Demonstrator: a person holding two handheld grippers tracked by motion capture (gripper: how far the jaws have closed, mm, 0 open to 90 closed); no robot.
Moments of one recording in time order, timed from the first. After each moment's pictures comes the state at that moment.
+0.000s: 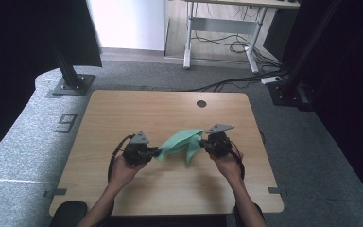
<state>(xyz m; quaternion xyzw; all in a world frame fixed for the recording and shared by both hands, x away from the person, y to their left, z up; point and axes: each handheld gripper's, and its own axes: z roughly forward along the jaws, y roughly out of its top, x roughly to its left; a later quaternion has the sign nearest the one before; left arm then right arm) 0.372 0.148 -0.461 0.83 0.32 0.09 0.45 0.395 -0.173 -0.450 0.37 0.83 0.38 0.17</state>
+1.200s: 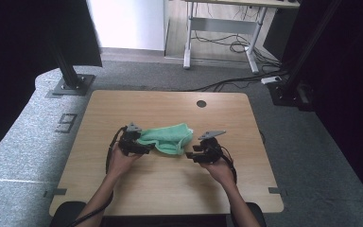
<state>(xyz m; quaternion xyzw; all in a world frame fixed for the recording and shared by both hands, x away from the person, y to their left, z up) 0.430 0.164 -0.508 0.81 0.41 0.13 0.39 0.393 -0.151 -0.487 0.36 0.84 0.40 0.08</state>
